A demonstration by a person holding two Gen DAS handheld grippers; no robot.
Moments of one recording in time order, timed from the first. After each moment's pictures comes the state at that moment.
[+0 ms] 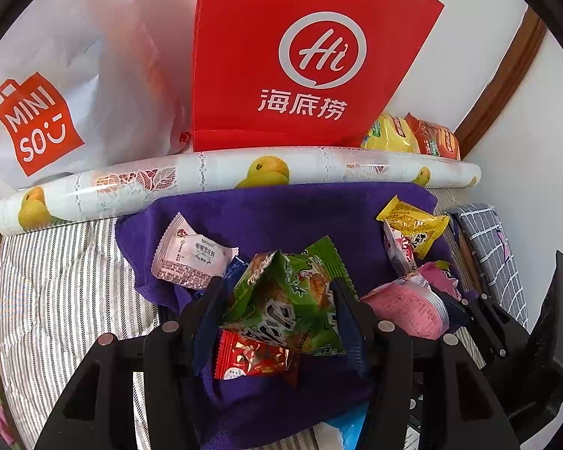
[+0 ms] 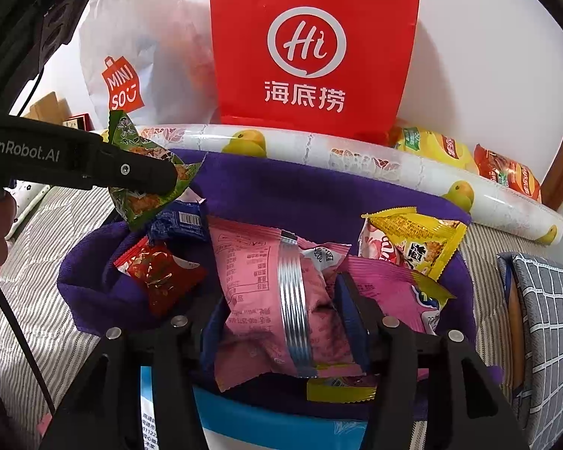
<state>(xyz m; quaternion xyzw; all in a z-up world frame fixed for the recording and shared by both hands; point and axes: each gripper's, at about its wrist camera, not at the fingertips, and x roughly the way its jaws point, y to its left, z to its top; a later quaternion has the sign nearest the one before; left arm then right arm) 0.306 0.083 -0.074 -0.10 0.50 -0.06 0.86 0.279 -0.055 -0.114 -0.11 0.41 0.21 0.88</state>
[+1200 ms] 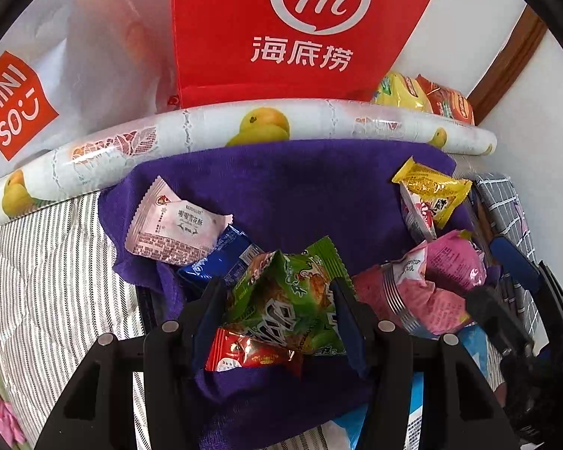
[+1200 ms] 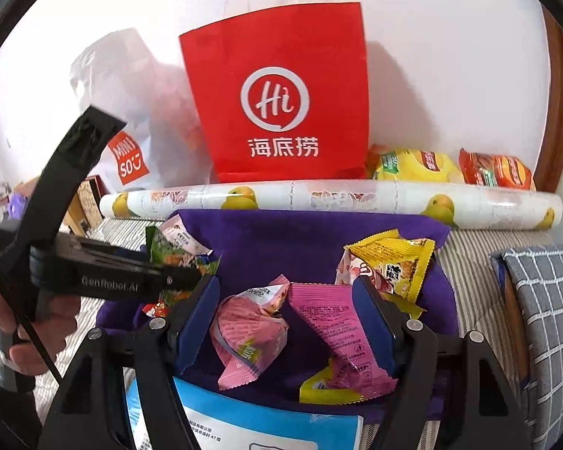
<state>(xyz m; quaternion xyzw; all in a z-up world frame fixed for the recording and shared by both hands) 0.316 0.065 -0.108 -0.07 0.55 -0.06 0.83 0.281 -0.092 -0.075 -0.01 0.35 0.22 0.91</state>
